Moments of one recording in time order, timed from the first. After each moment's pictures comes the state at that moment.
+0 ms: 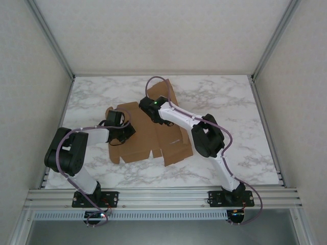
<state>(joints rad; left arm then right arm) -0.21 1.66 0.71 -0.01 0.32 -0.90 0.85 2.29 1.97 -1.17 0.86 0.17</state>
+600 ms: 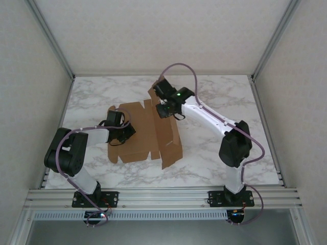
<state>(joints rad) -0.21 1.66 0.71 -0.02 0.32 -0.90 0.75 1.89 1.76 -0.94 0.11 0.24</state>
